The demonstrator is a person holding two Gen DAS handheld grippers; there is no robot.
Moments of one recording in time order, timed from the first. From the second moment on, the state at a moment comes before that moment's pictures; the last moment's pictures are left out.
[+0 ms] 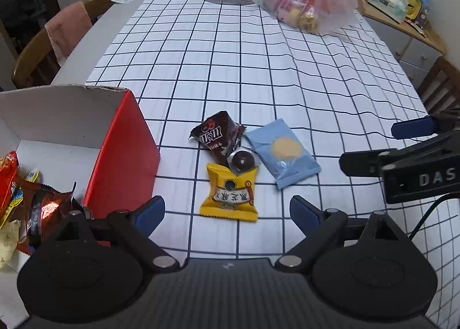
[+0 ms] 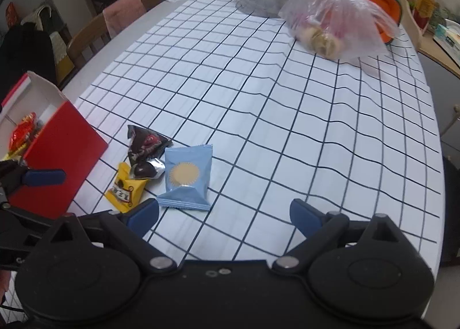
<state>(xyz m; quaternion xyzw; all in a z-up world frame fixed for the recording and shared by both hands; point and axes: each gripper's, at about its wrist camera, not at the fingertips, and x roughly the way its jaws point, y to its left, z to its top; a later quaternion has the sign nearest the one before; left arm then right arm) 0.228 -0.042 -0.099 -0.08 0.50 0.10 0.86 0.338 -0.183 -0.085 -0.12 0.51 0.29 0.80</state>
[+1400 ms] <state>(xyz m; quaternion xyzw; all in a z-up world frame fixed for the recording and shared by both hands) 0.260 -0.042 -0.138 -0.09 0.52 0.12 0.84 0.354 -0.137 -0.137 -0.17 0.52 0.31 0.78</state>
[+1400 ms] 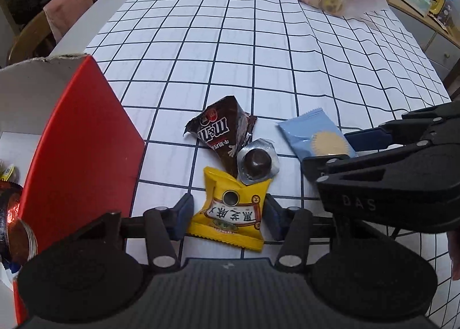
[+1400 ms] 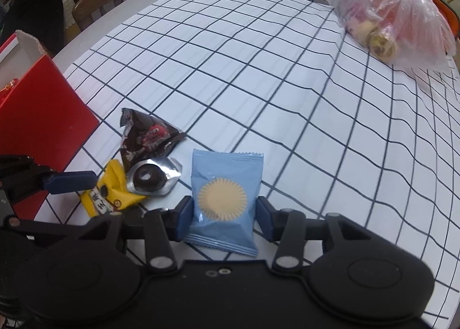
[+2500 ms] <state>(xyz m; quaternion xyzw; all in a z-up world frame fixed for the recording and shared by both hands) 0.162 -0.056 -0.048 -0.10 0.51 0.10 0.85 0.234 -0.225 -0.039 -0.06 0.49 0.29 0.82</state>
